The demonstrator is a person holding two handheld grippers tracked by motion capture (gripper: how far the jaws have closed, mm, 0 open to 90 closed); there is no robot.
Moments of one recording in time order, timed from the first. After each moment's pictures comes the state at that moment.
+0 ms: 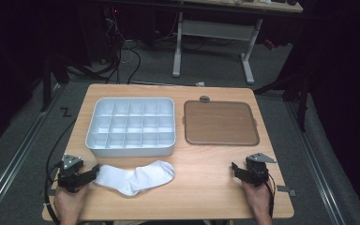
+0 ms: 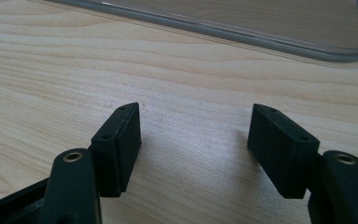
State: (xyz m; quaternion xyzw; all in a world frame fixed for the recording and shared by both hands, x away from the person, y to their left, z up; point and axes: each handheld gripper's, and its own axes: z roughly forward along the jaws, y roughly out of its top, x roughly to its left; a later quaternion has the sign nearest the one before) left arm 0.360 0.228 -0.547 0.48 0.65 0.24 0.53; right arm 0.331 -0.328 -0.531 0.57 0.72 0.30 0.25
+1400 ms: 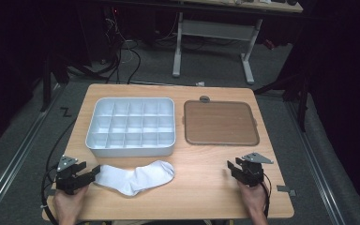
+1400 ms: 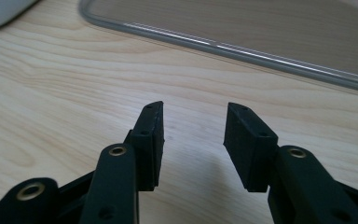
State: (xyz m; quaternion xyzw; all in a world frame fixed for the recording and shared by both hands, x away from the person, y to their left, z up) left arm 0.345 0.227 -0.531 0.47 0.65 0.19 0.56; right arm 0.324 -0.305 -0.515 0.54 0.73 0.34 0.24
